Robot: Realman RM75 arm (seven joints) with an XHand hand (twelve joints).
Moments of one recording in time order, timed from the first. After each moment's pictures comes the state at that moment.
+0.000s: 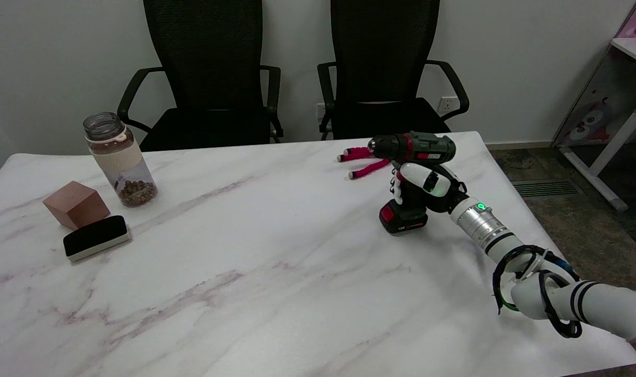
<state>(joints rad) 0.34 -0.85 0.64 -0.68 -2.27 0.89 1.99</state>
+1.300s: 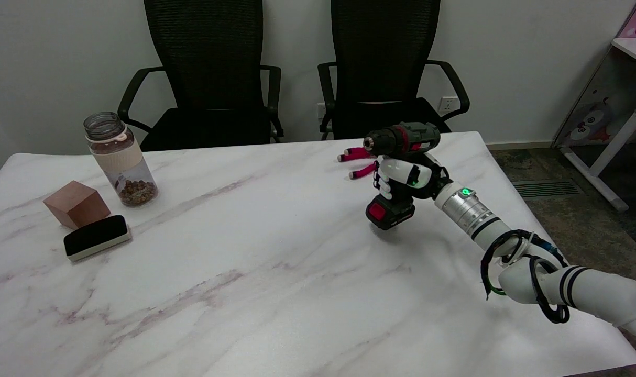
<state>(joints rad) 0.40 -0.85 0.65 -0.75 -2.37 0.89 1.96</state>
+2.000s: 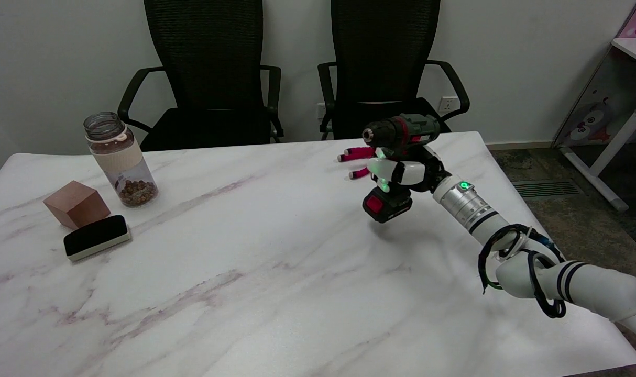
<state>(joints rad) 0.42 -0.85 0.66 -0.77 -2.38 0.89 1.96</state>
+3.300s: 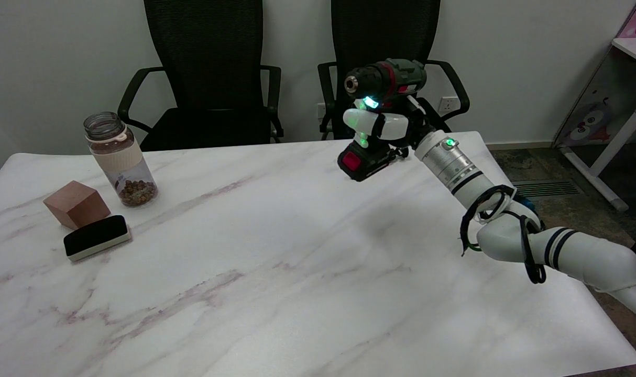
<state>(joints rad) 0.54 -0.83 0.69 -0.95 -2.38 0.83 1.90</state>
